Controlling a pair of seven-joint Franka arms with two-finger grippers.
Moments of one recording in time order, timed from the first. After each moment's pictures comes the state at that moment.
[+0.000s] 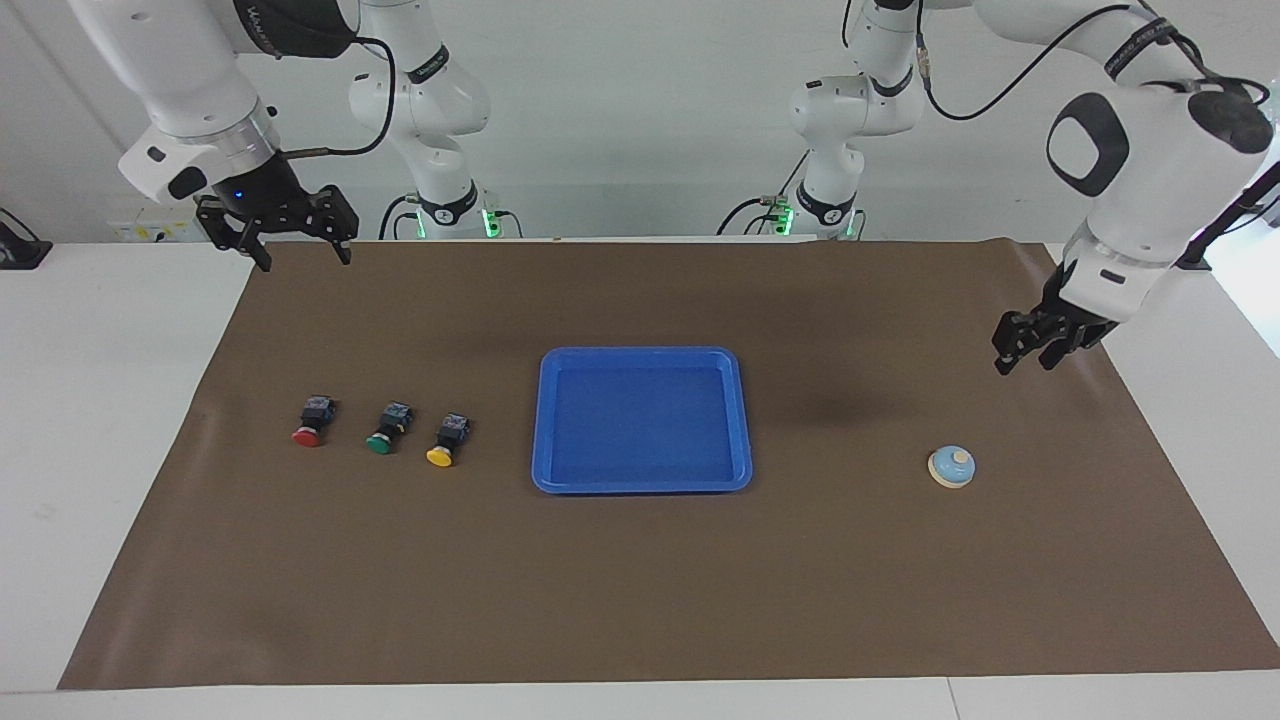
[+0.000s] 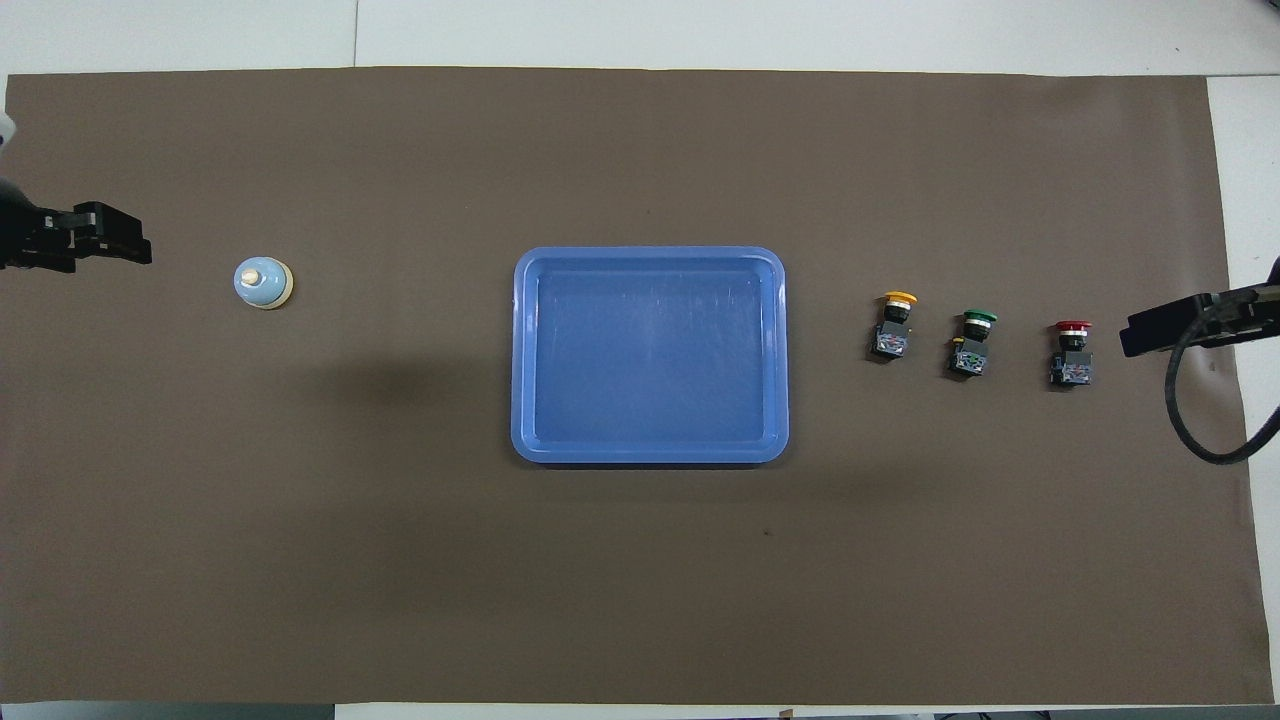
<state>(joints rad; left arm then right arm) -0.02 0.08 0.04 -1.64 -0.02 1.81 0.00 -0.07 -0.06 0.04 -1.64 -0.01 1.53 -0.13</state>
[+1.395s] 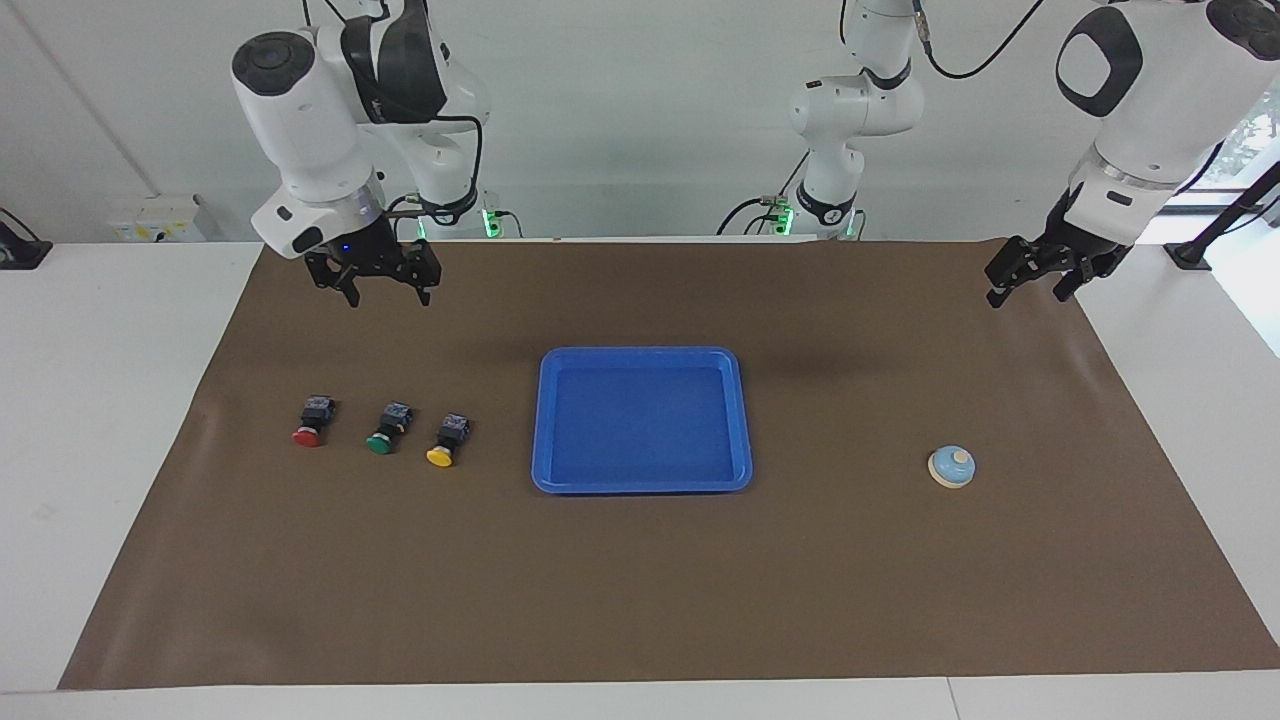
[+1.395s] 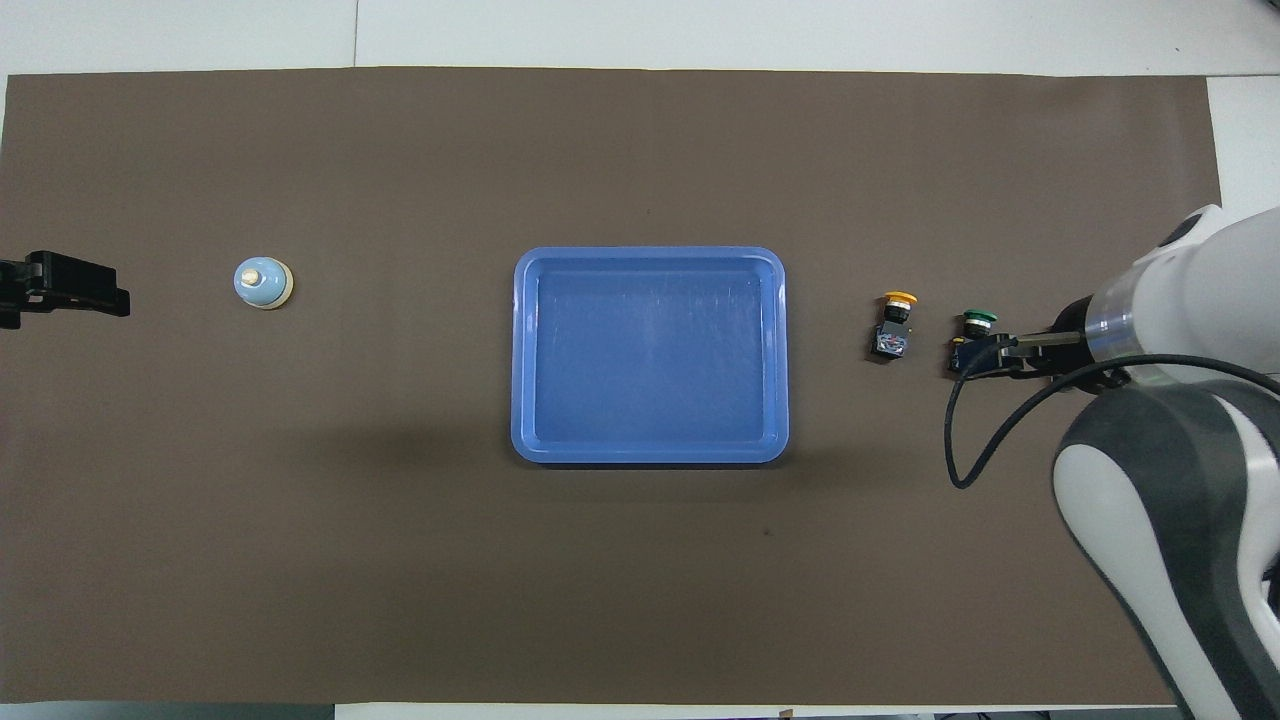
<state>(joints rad) -0.02 -0.02 0.04 -1.68 -0.02 1.65 0.00 0.06 -0.11 0.06 -2.01 0.00 1.87 0.14</state>
